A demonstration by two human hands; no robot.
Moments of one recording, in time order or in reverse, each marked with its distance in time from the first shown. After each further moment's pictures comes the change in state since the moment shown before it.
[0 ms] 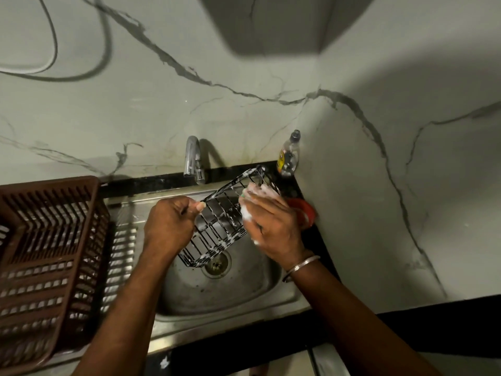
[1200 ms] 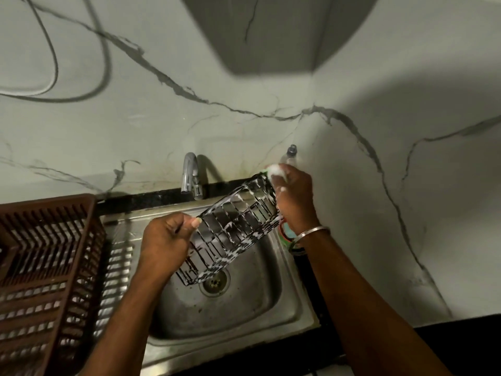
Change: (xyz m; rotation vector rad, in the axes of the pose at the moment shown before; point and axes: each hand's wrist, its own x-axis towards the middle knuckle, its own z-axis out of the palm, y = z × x) left_hand 0.002 -0.012 0.003 -0.129 0.002 0.048; right_hand 0.085 0.034 -0.026 0.298 0.060 0.800
